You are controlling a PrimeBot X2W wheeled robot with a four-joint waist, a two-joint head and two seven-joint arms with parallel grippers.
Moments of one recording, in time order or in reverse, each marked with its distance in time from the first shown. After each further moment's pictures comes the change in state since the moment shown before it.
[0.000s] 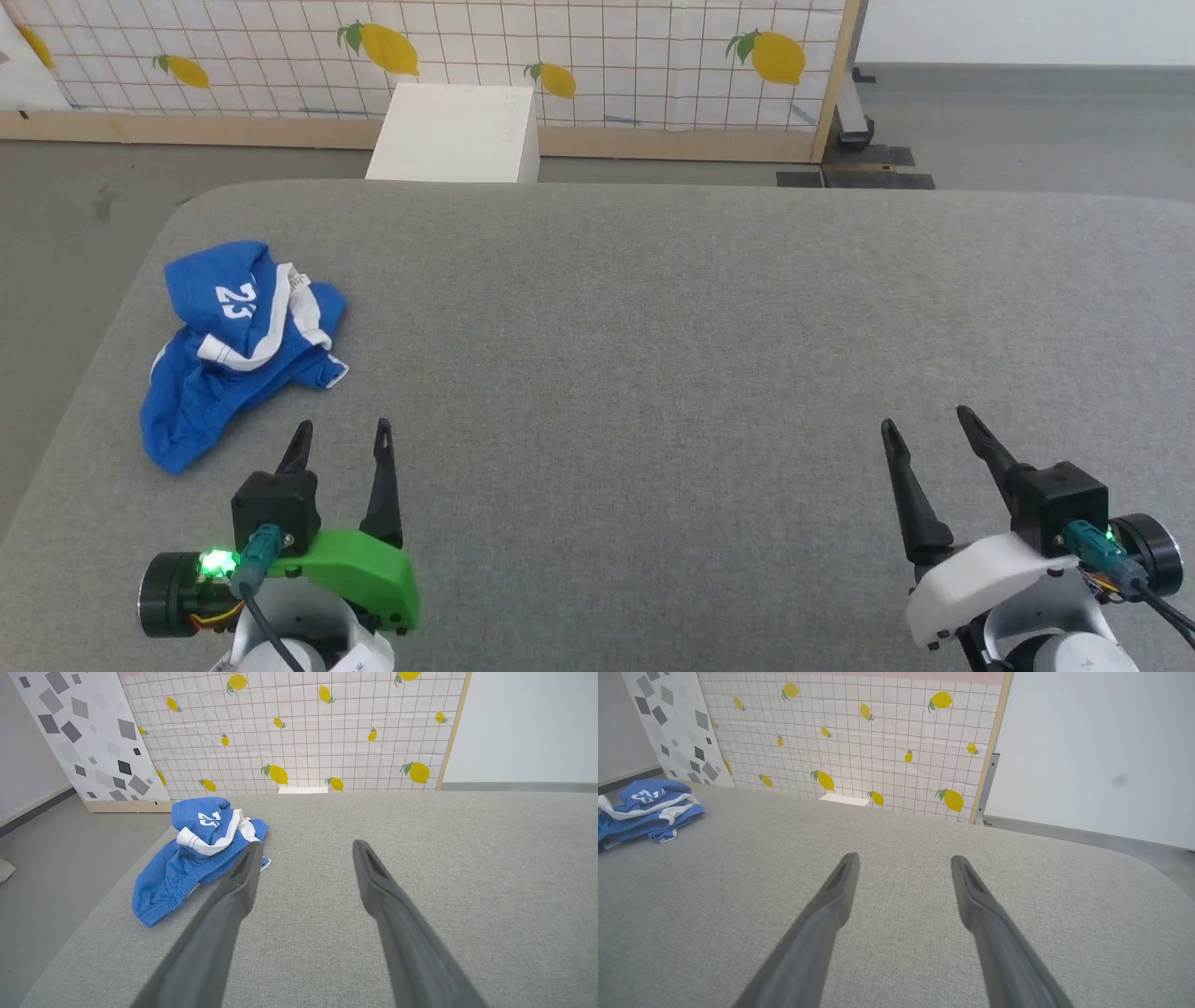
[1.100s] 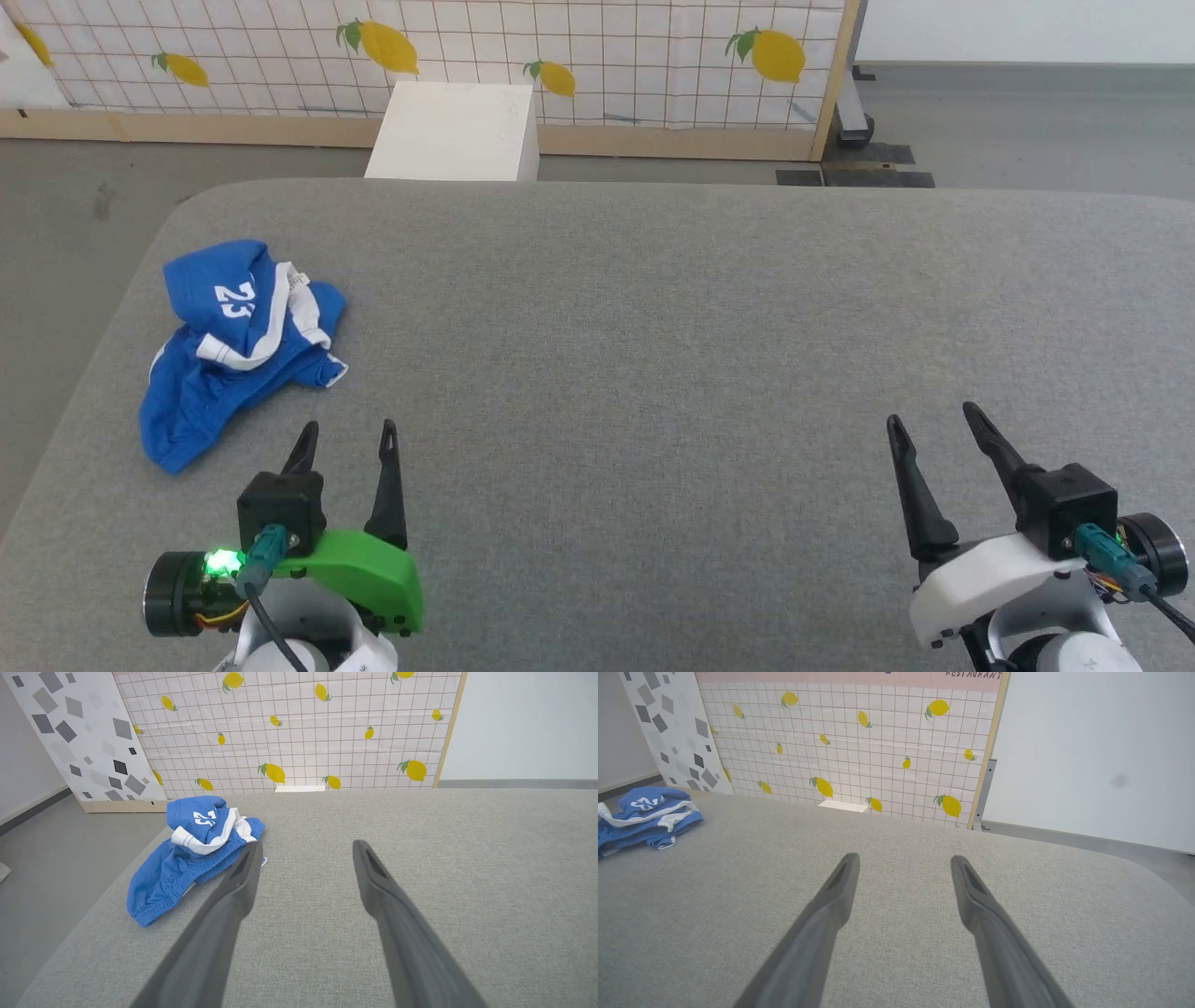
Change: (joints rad) left arm 0.000 0.003 -0.011 0.003 -0.002 0.000 0.000; right arm 0.000 0.000 -0.007 0.001 0.004 0.000 -0.027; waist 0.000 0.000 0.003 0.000
